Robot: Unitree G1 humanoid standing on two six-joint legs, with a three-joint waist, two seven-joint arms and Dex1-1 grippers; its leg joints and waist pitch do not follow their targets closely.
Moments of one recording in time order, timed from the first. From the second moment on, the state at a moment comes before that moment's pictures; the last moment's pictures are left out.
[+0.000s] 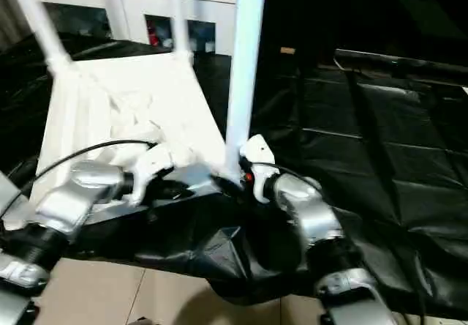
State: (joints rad) left arm -0.54 0.43 -0.28 0.43 -0.02 0.27 -1.17; right arm -0.50 -0.25 0.17 0.50 0.11 0.14 0.91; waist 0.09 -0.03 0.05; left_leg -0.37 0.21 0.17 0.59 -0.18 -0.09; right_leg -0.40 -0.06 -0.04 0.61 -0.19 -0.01
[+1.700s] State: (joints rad) left arm -0.62 0.24 -0.25 0.57 0.06 0.30 -0.89; right arm -0.51 -0.05 0.04 0.59 0.04 0.17 0.41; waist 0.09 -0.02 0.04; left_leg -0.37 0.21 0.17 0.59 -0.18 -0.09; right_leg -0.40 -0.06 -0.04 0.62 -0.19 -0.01
